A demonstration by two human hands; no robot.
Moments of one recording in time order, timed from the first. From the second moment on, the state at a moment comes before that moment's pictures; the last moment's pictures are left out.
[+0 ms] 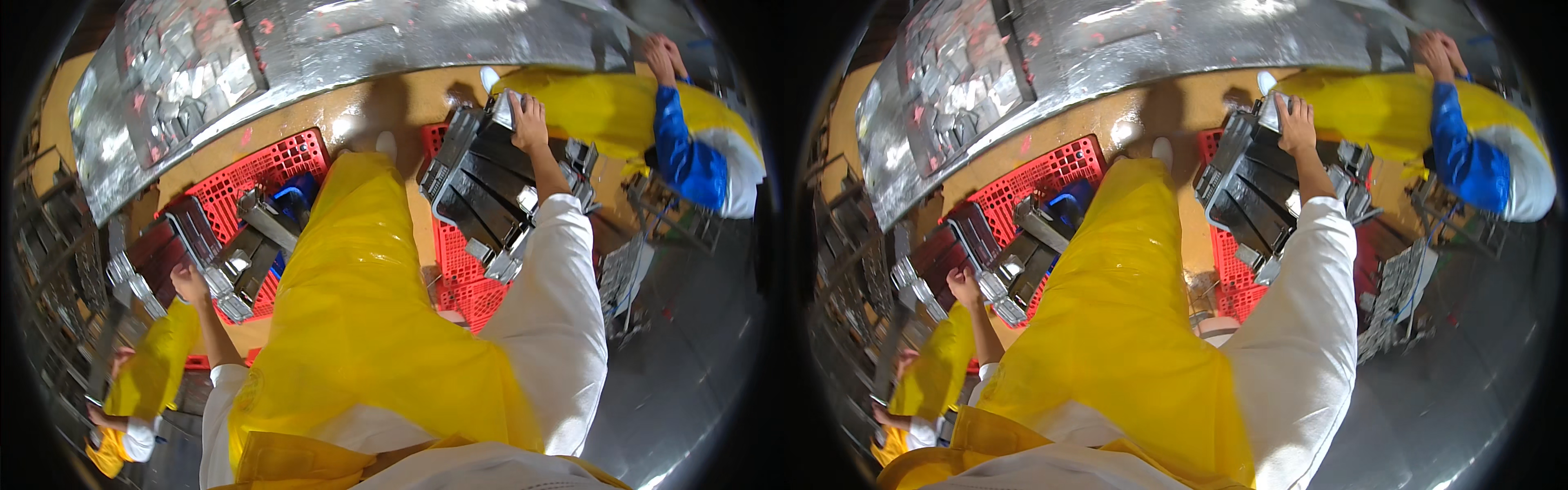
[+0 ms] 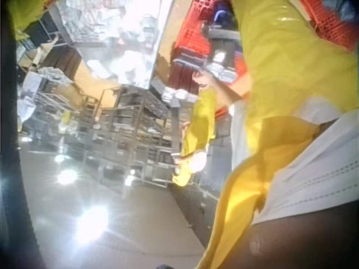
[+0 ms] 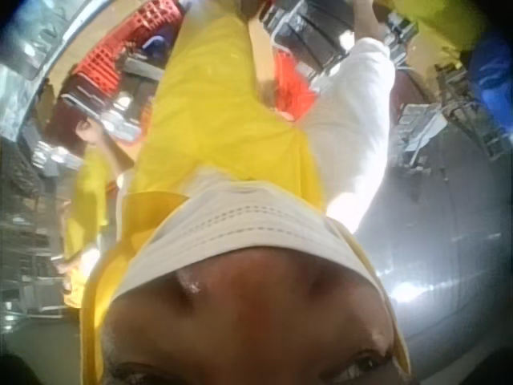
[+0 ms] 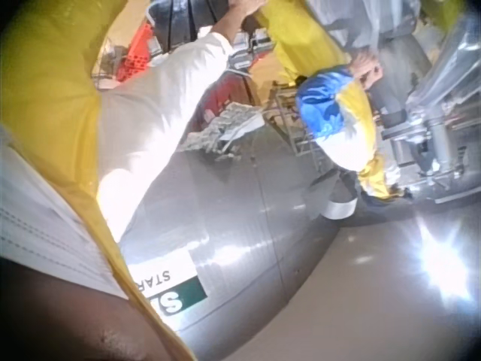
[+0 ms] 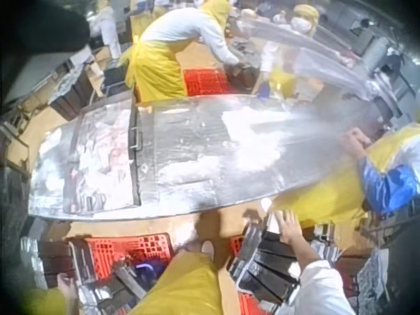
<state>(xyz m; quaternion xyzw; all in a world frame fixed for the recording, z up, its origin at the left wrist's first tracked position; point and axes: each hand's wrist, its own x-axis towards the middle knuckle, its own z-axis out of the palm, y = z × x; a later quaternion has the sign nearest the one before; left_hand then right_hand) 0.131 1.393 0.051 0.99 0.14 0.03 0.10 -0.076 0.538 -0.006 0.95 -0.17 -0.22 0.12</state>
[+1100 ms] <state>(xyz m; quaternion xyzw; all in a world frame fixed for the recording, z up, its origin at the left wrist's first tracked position) 0.327 1.048 0.099 0.61 0.23 -0.04 0.76 0.105 0.502 0.244 0.32 -0.14 0.46 -0.81</state>
